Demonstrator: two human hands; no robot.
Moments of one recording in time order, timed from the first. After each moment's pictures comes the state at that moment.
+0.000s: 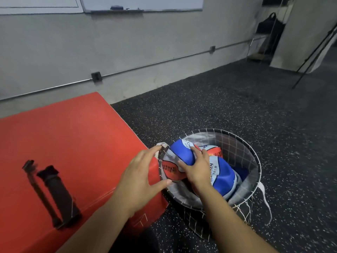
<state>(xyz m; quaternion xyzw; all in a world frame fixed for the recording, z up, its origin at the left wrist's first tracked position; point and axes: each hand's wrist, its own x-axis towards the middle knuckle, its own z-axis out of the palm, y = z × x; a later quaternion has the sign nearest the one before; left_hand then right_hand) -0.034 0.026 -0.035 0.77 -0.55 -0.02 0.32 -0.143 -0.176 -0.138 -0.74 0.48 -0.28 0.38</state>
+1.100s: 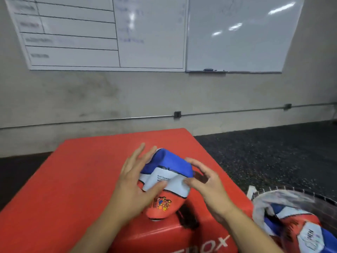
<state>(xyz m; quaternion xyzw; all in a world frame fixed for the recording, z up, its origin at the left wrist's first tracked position) 0.079 0.322 0.080 0.76 -0.40 0.15 0.49 -0.017 0.106 0.063 -0.68 0.02 -0.25 0.69</state>
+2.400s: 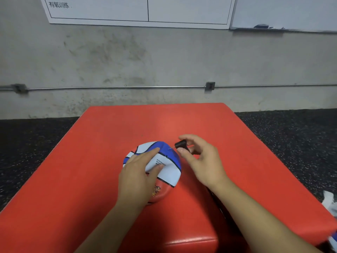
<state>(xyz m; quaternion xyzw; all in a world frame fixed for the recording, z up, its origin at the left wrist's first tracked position) 0.206 0.364 -0.019 0.89 -0.19 0.14 0.40 0.175 0.158 0.002 -0.82 -0.02 -0.27 0.51</state>
